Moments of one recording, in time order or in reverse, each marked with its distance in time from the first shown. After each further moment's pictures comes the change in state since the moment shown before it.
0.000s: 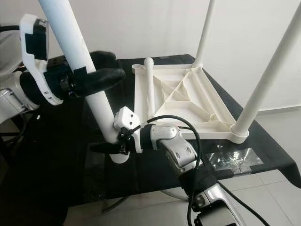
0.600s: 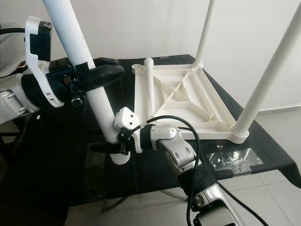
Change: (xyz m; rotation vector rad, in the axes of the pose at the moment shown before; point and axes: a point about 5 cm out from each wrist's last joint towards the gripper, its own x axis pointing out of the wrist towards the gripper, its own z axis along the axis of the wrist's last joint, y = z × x) left arm 0.002 -0.004 0.000 -0.032 0.002 0.024; right arm 0.003 -0.002 -0.001 -0.010 0.002 -0.018
